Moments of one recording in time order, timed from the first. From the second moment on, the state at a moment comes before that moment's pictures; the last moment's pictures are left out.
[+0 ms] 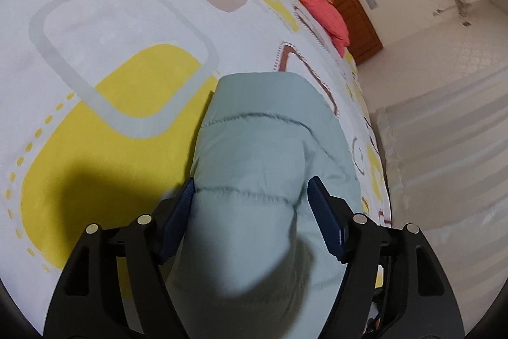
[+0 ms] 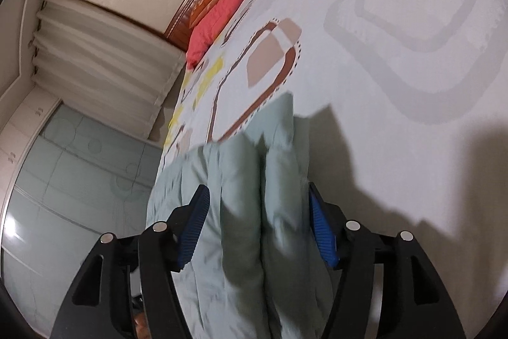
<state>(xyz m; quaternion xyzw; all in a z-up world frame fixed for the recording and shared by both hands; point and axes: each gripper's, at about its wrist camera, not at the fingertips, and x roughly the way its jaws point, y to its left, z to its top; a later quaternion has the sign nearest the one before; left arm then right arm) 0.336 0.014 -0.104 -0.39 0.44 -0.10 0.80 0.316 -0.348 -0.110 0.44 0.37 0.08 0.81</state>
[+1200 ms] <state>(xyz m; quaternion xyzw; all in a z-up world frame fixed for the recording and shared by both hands) 0.257 0.020 -0.110 -0.37 0.44 -0.09 0.82 0.244 -0.346 -0.139 0.50 0.41 0.10 0.76</state>
